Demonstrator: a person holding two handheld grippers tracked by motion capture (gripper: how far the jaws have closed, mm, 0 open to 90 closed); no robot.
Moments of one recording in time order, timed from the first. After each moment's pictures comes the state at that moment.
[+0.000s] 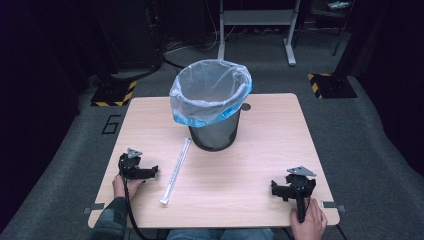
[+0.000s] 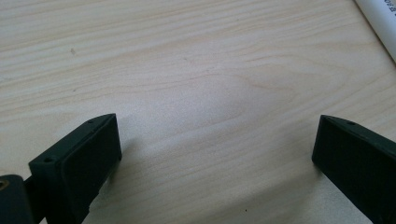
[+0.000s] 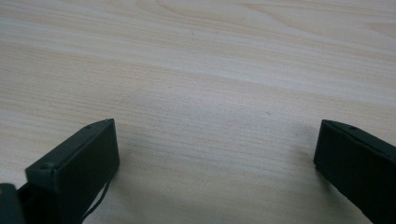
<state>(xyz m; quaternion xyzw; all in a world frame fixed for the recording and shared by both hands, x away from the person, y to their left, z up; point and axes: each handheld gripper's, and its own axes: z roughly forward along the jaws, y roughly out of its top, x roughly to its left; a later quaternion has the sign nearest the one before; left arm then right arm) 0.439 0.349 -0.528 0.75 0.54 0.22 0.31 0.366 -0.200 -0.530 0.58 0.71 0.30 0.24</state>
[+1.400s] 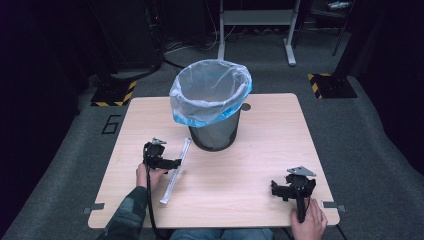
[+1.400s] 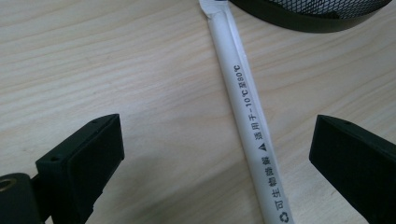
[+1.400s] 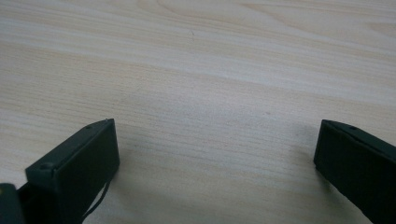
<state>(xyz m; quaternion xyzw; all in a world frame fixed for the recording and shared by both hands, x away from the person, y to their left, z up) 0.466 0.270 -0.501 0.78 0.51 0.14 0.32 0.366 -0.200 -0.530 0.58 0.71 0.30 0.24</state>
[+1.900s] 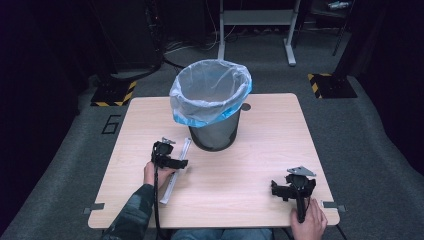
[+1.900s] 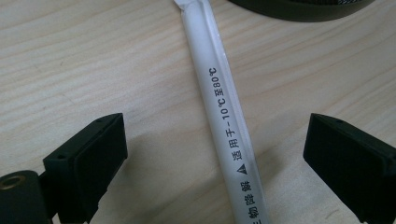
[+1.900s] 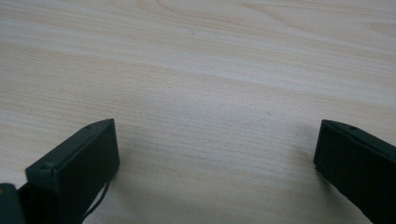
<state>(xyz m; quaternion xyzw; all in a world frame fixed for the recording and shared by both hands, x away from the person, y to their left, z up) 0.477 0.249 -0.510 0.80 0.50 0.13 0.30 0.366 -0.200 -0.530 0.59 0.71 0.30 0.24</state>
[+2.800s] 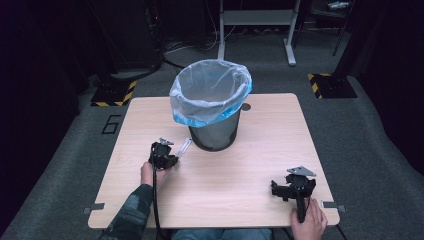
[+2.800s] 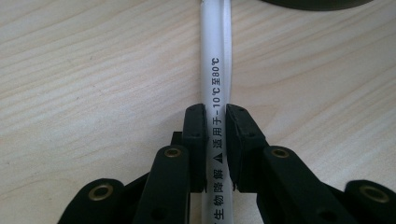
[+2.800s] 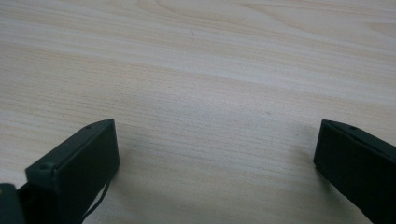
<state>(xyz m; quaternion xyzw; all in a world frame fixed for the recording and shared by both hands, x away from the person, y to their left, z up) 0.470 0.255 -0.505 0.80 0.50 0.16 0.28 0.366 -0.200 -0.530 0.59 0.71 0.30 0.24</state>
